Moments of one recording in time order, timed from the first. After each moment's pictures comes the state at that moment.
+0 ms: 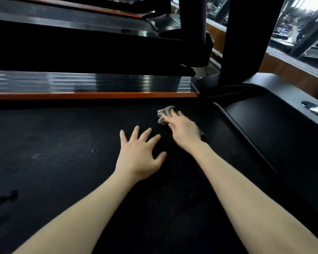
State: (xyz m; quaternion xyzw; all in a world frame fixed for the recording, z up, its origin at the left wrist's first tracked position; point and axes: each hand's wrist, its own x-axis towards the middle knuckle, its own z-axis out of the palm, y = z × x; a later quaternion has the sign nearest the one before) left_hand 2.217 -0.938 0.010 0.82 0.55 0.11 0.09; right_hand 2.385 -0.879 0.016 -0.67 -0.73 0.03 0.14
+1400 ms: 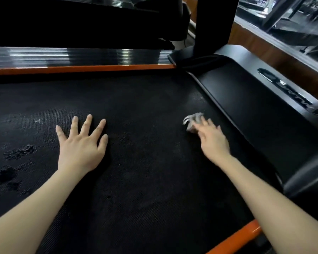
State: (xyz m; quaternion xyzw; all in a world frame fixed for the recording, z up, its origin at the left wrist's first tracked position) left_hand 2.111 -1.022 -0.003 0.77 0.64 0.05 0.03; right_hand 2.445 -1.077 0.021 -0.77 -0.62 0.02 0.10
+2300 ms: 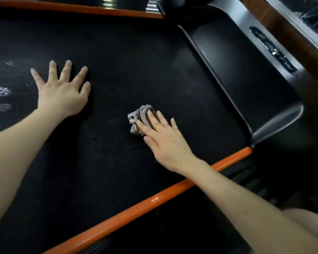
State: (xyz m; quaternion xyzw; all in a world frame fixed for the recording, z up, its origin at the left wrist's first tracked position) left_hand 2.107 -1.018 -0.003 0.78 0.63 0.02 0.04; right_hand 2.328 -1.197 0.034 -0.66 -0.74 0.13 0.02
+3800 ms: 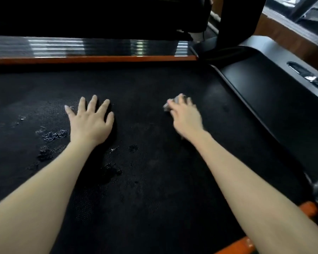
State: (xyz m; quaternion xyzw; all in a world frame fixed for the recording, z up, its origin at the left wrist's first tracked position) left_hand 2.070 -0.984 0.001 0.74 0.67 0.05 0.03; right_hand 2.332 -1.003 0.017 -0.72 -0.69 -0.01 0.06
